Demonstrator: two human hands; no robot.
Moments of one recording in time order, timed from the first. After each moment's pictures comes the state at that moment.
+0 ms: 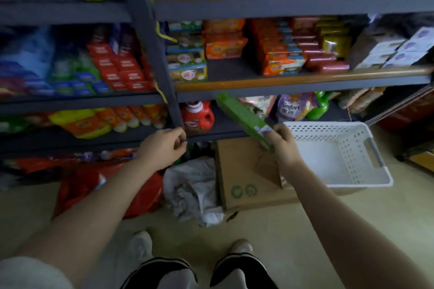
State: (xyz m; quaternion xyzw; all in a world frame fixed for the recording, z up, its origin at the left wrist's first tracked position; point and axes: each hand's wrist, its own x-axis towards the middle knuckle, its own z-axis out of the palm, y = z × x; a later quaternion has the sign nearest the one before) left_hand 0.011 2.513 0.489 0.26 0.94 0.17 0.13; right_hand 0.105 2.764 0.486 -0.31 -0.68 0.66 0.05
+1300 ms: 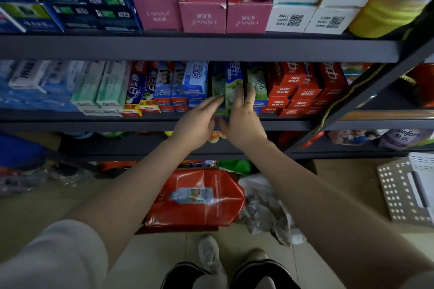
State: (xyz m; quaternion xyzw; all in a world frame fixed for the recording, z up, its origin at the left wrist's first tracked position) left_hand -0.187 2.233 0.494 0.27 0.92 0.27 0.07; right_hand -0.155 2.361 0.506 -0.09 -0.96 0.25 -0.05
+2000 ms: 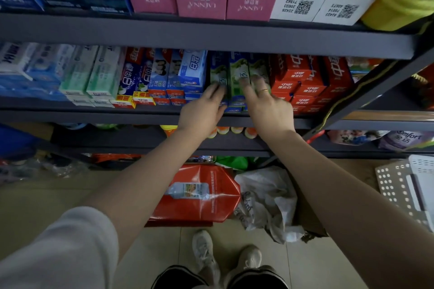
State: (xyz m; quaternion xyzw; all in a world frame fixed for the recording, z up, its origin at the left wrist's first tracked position) left_hand -0.198 2.260 0.475 0.24 0.96 0.13 -0.01; right_hand -0.158 2.411 0.497 0.07 -0.98 -0.06 0.15
